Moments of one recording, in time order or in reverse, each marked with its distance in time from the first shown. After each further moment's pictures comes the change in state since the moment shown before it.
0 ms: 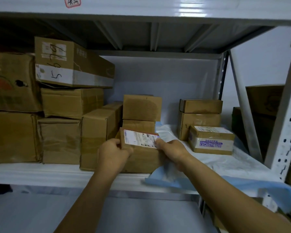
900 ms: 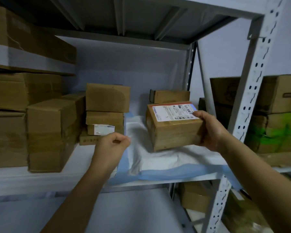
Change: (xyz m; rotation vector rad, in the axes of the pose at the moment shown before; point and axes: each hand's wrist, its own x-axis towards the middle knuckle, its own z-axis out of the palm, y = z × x) left_hand -0.008 0.012 0.076 -0.275 -0.214 0.158; right_hand -0.016 0.025 -0.173 0.451 0.184 0.111
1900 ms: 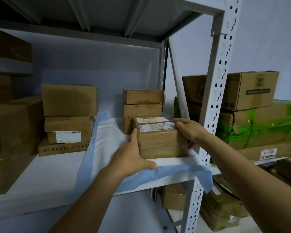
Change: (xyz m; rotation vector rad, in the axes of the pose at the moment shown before) left_hand 0.026 0.002 0.119 0.464 -0.526 0.127; right_hand 0.035 0.003 -0.053 -0.786 0.088 -0.092
